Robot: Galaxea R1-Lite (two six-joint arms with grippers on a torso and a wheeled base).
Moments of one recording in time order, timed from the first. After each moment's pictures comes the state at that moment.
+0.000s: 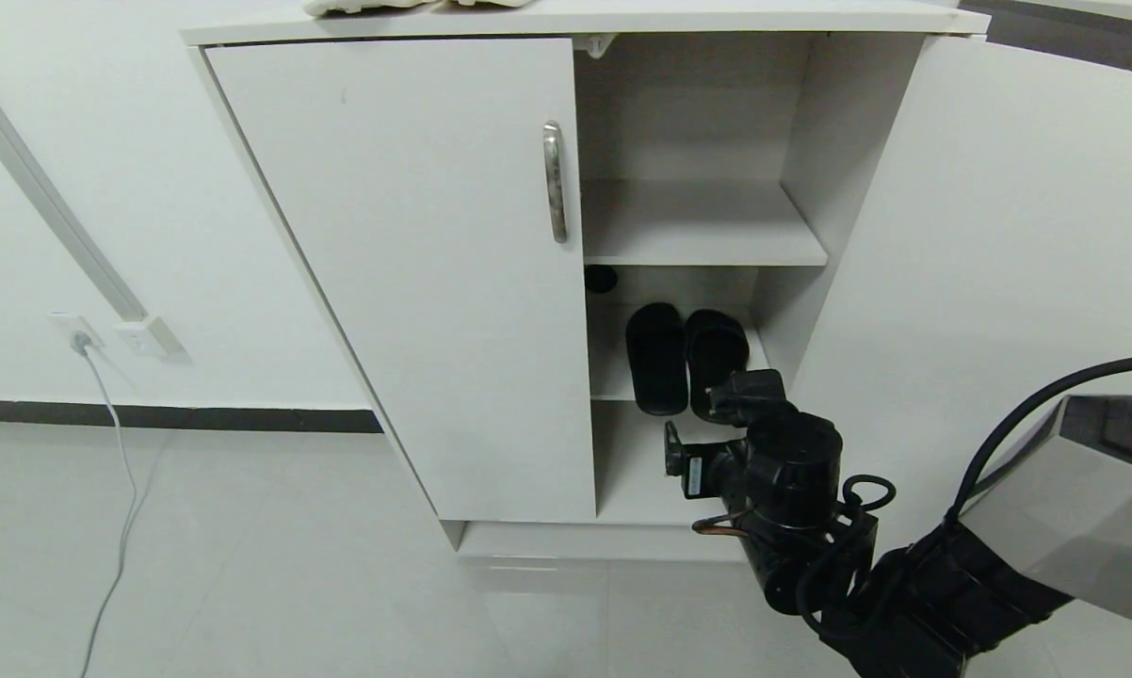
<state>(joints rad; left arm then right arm) 0.00 0.00 0.00 0.00 0.01 0.00 0.78 2.10 -0.81 -1.19 -0.69 0.08</state>
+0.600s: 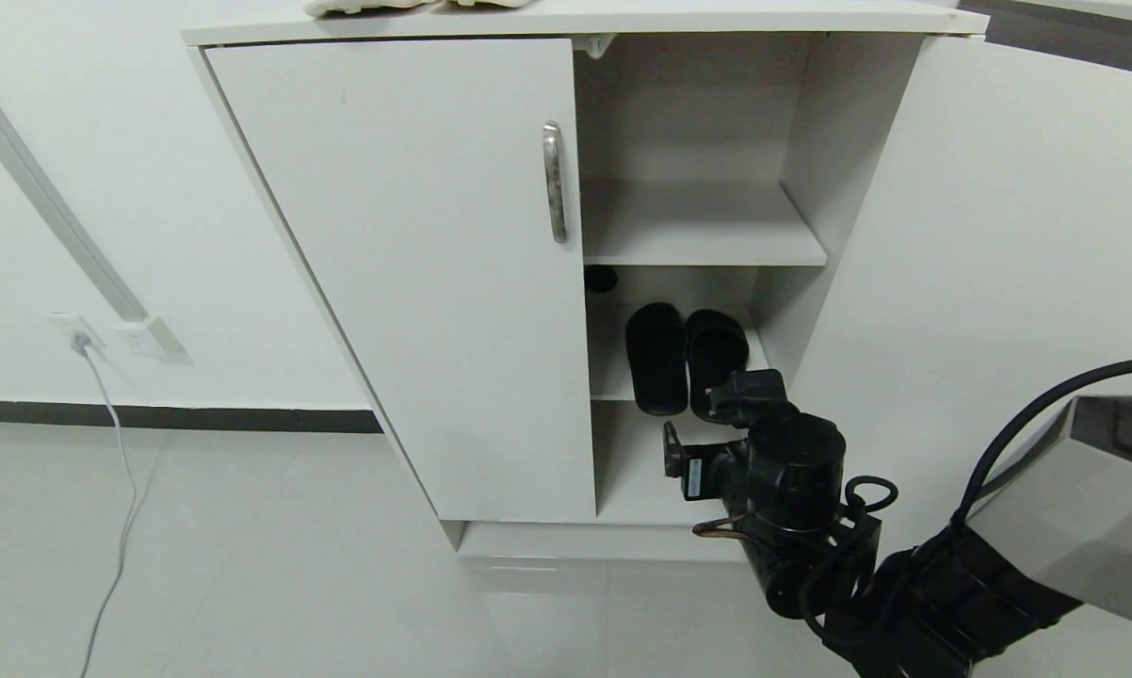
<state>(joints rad) 0.00 0.00 0.00 0.00 0.01 0.00 0.79 2.09 -0.80 -1.19 -0.69 0.08</state>
